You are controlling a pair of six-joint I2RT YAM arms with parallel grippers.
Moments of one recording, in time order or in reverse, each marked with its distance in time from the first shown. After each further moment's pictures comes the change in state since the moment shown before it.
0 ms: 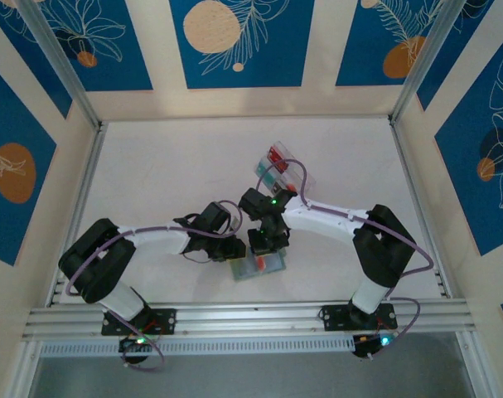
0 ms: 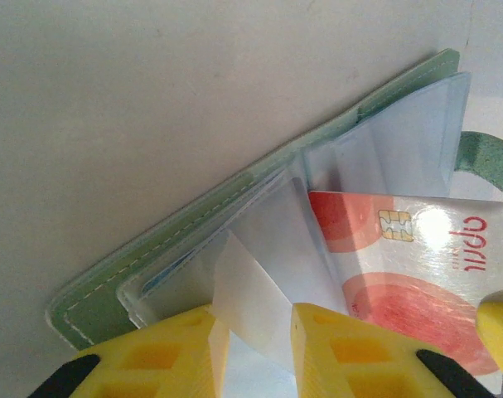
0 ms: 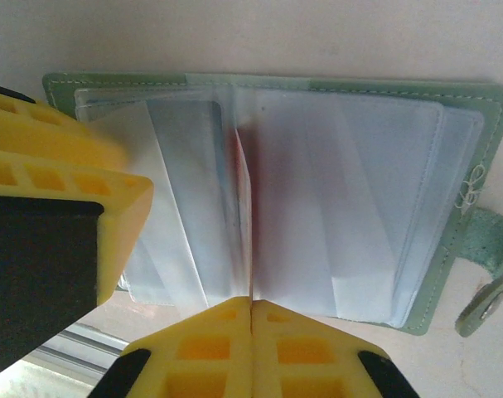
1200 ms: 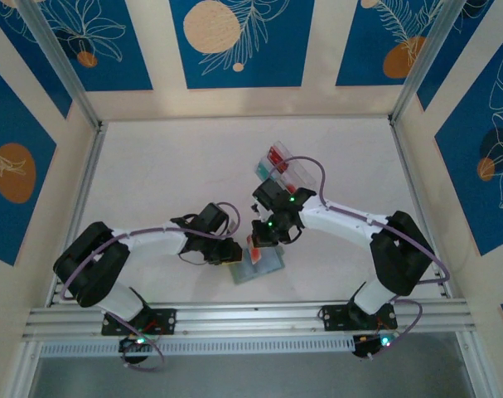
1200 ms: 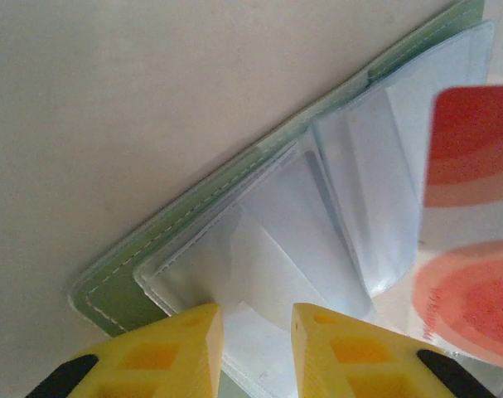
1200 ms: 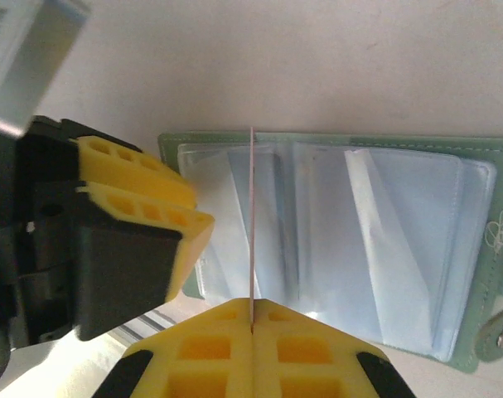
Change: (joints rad) left arm 0.008 -0.039 0.003 -0.107 0.003 0.027; right arm -0.109 -0.113 -0.115 0.200 -0.181 -0.054
